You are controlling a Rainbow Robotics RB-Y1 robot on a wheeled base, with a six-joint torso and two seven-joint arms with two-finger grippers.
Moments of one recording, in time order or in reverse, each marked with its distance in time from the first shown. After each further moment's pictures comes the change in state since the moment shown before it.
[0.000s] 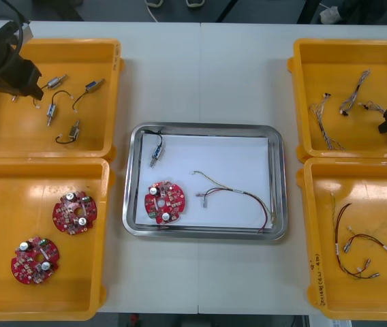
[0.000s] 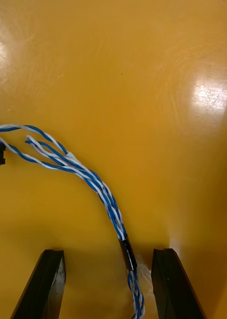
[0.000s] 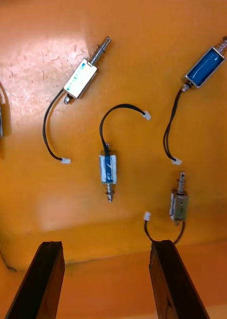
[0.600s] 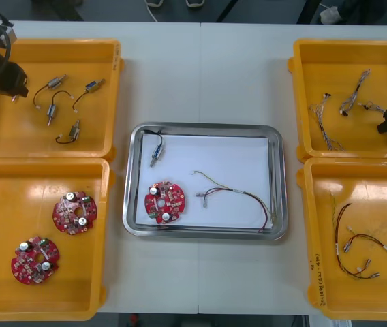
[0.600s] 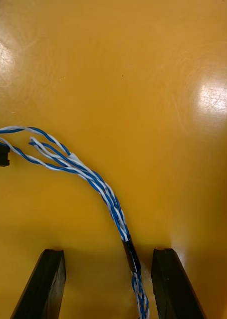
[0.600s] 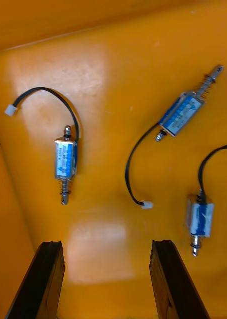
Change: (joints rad) right arm 0.016 -0.004 0.000 -0.014 -0.033 -0.002 0.000; left arm -0.087 0.000 0.000 0.366 -0.069 -0.305 -0.164
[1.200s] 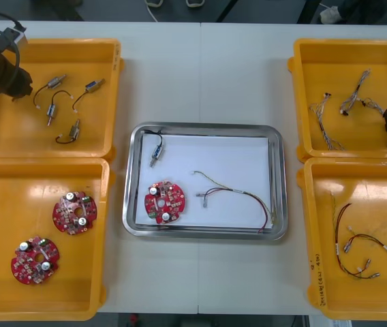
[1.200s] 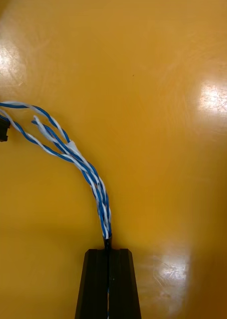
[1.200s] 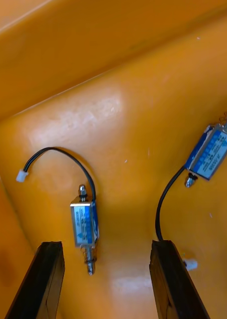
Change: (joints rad) right arm 0.016 -0.006 0.000 -0.034 -0.030 0.030 0.004; left arm -0.039 -0.050 0.003 0.207 -0.012 -0.301 -0.270
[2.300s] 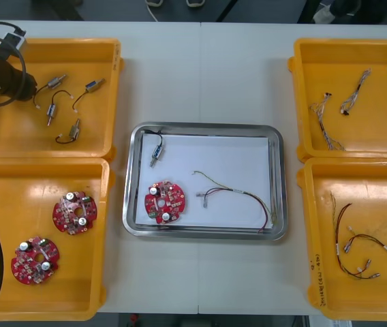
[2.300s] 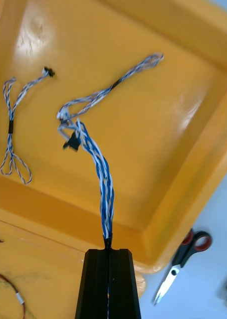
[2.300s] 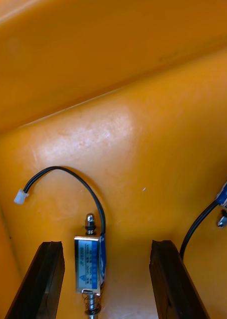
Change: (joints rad) right arm 0.061 -0.049 -0.238 -0.833 0.122 0.796 -0.002; left arm -0.002 -0.024 0.001 0.117 0.042 -0.208 -0.022
